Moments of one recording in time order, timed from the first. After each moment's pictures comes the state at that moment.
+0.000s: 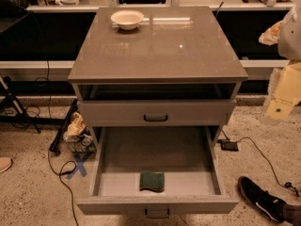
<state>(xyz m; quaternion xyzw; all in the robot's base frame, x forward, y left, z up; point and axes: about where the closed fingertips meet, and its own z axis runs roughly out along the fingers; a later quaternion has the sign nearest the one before) 0.438 -0.216 0.978 -0.60 0.78 -0.04 0.16</state>
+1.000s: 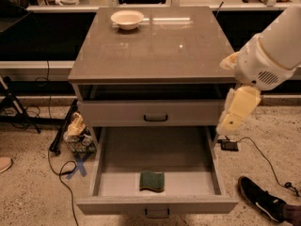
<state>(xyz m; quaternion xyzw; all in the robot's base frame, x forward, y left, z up) 0.468 -0.165 0.905 -0.61 0.76 0.06 0.20</state>
